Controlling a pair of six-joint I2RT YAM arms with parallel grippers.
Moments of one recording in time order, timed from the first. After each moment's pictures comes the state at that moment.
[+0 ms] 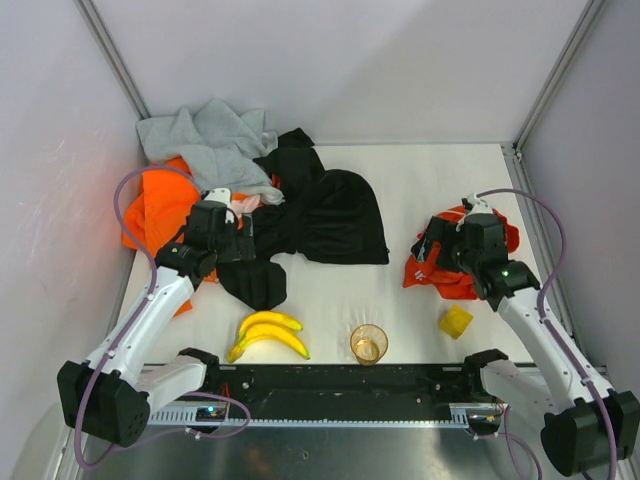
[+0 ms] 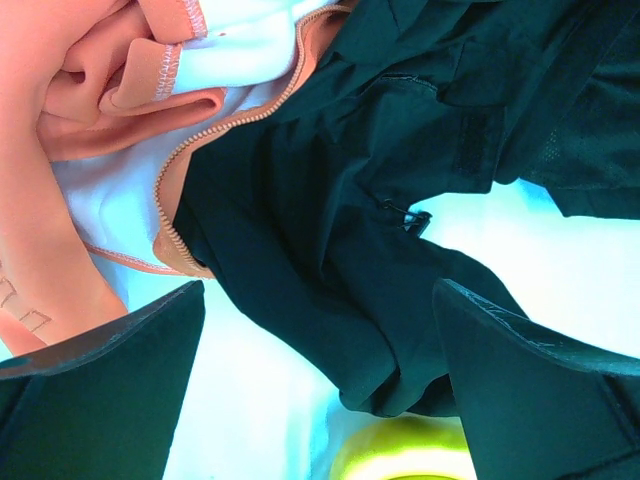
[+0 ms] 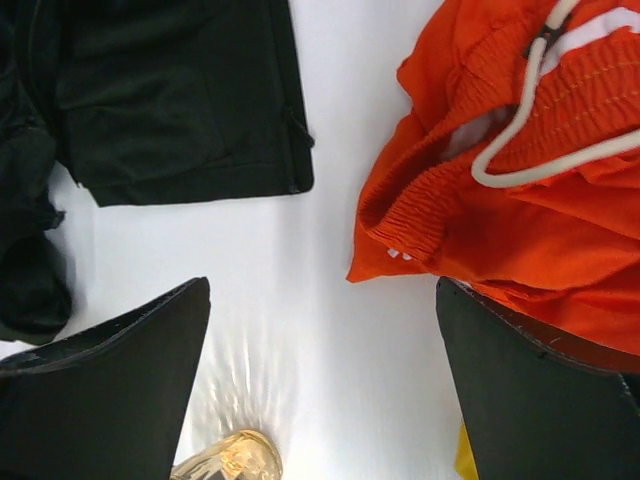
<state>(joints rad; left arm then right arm) -0.29 1.05 0.90 -0.61 -0.22 -0.23 0.24 0.93 0.76 -0.47 -0.07 0.49</state>
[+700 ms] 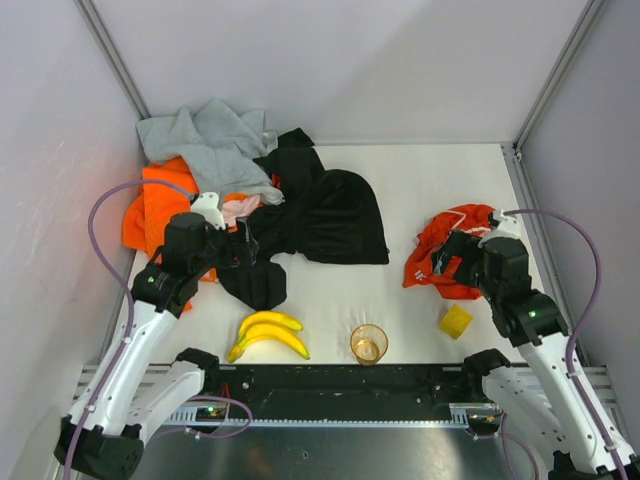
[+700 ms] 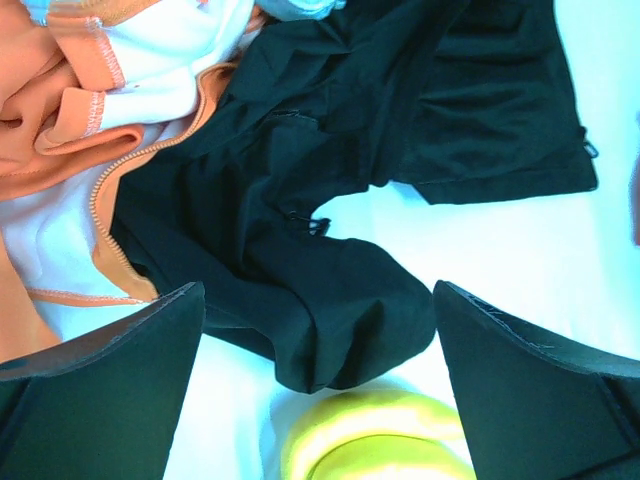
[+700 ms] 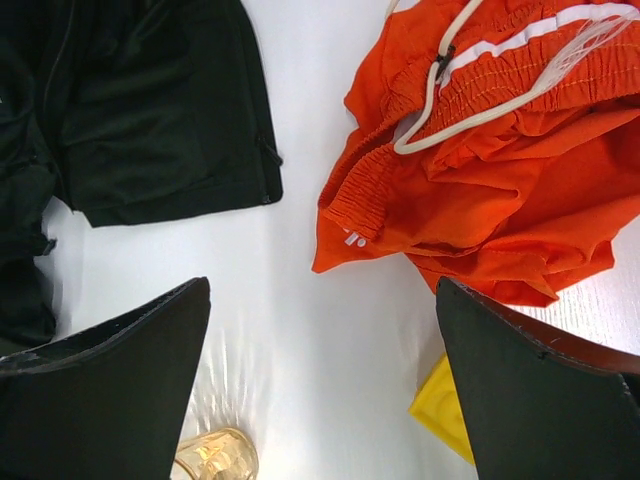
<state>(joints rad) -0.29 0.83 0.88 -0.62 -0.03 -0.24 0.31 0.64 0.76 -0.65 0.14 0.48</state>
